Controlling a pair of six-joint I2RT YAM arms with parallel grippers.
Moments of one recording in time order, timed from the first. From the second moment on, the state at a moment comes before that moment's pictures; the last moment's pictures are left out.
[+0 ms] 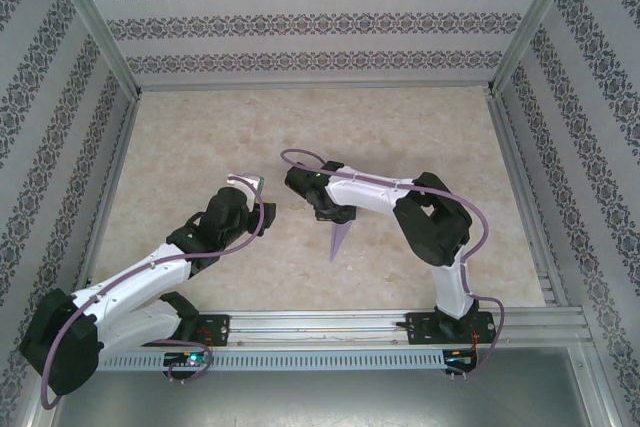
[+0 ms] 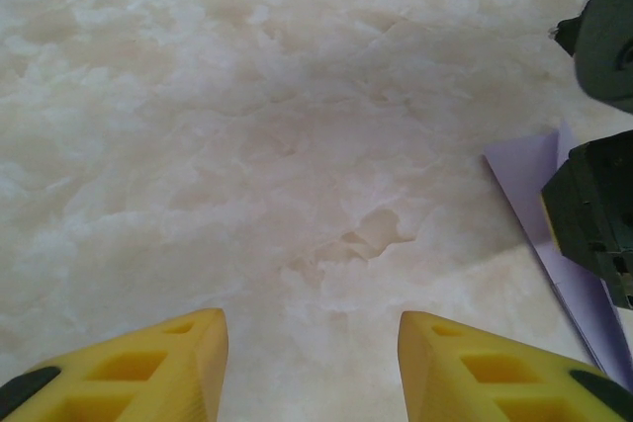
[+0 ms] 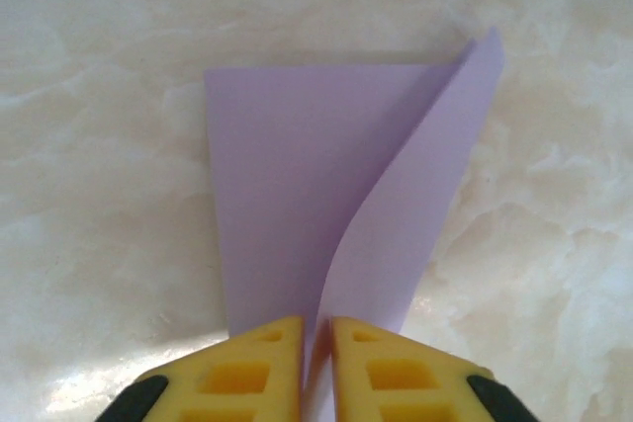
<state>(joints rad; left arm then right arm) -0.59 1.00 0.50 -0.10 -0.15 -0.27 0.85 2.00 1.42 -0.98 0.36 0.99</state>
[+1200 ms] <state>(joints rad) -0.44 0.95 0.54 -0.10 -0.09 -0.42 0.50 1.10 0.72 -0.38 -0.02 0.70</state>
